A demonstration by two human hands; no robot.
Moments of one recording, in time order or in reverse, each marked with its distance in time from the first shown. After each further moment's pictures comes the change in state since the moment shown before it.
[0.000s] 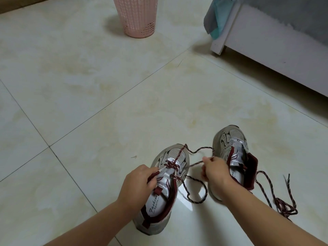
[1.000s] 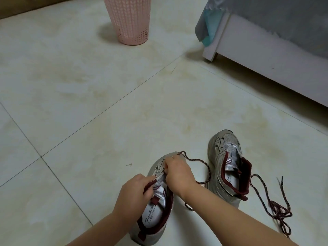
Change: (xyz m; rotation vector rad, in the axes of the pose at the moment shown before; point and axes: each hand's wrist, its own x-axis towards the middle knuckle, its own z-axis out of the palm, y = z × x) left_hand -0.002 0.001 0.000 -0.009 -0.002 0.041; right_hand -0.023 -0.013 0.058 -1.075 -0.270 -0.720
